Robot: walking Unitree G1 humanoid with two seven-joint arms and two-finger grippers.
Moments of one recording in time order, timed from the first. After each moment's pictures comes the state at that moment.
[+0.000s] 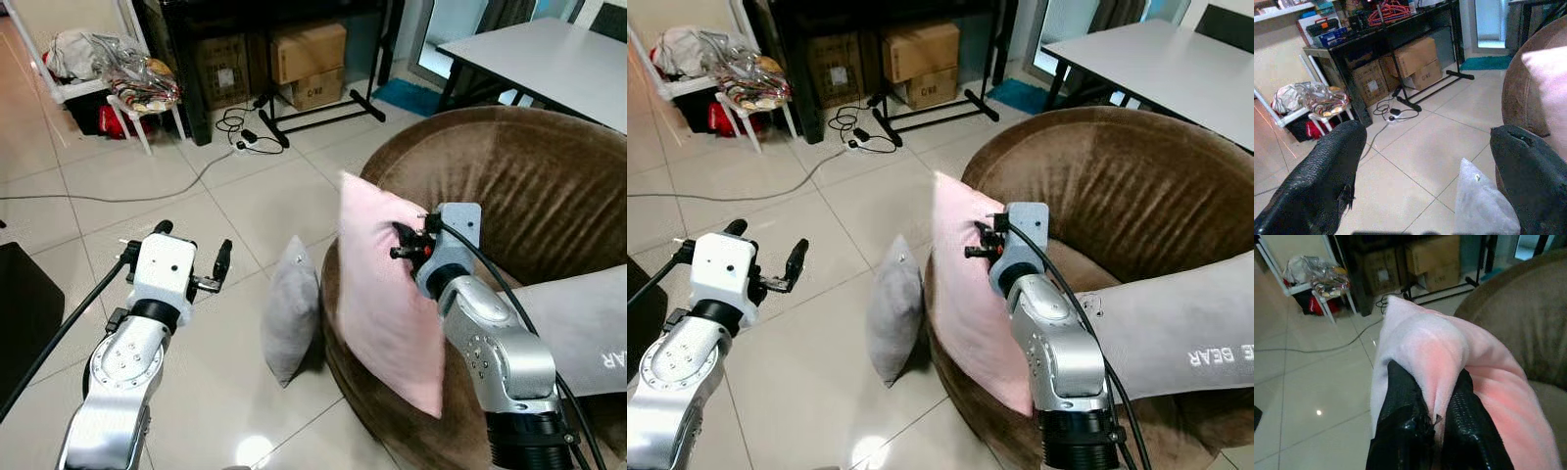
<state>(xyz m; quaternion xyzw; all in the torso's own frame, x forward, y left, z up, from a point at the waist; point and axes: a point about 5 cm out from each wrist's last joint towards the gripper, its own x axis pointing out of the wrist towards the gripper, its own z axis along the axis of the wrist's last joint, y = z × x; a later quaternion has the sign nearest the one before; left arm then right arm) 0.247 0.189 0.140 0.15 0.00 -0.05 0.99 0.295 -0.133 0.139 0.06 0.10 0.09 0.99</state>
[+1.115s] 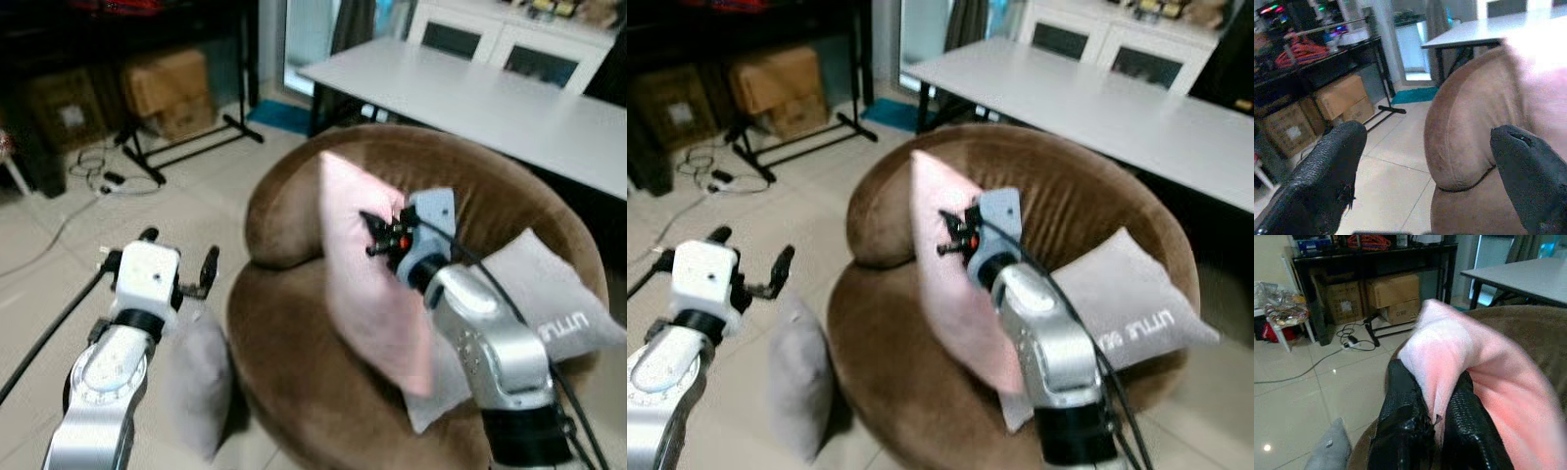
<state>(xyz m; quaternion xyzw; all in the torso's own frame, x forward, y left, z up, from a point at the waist) 0.238 0.197 0.140 0.16 0.01 -0.06 0.99 0.298 -0.108 0.163 0.03 0.06 0.21 0.98</state>
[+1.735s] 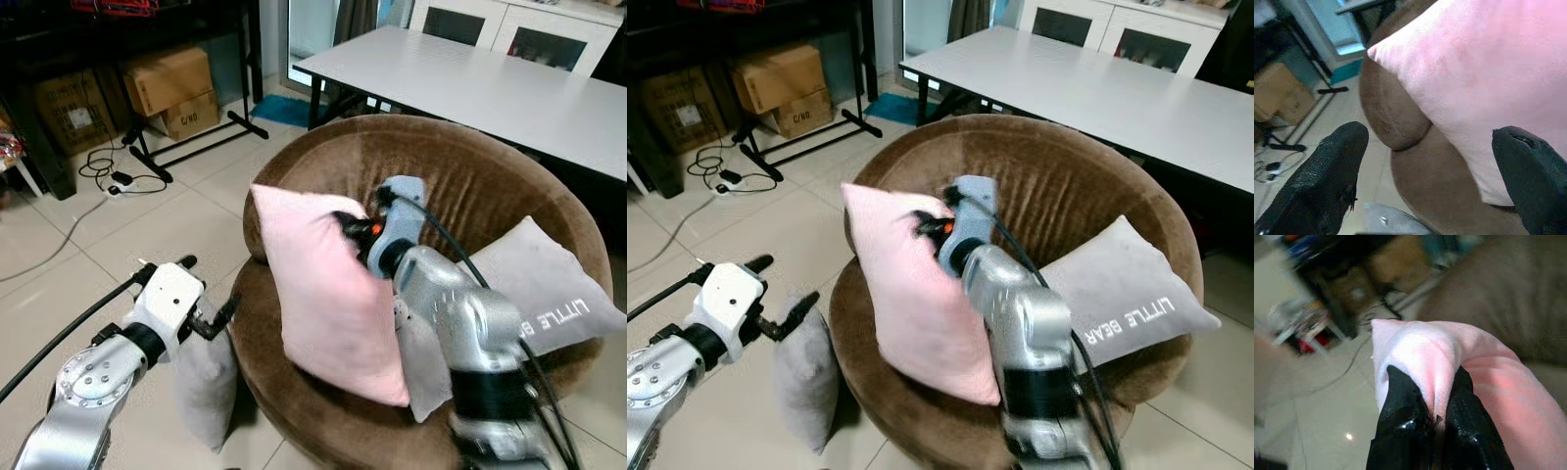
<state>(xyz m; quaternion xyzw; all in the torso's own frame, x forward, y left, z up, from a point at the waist) 0.225 0.198 0.125 0.20 0.10 -0.22 0.95 0.321 -0.086 0.154 0.21 0.19 0.15 0.95</state>
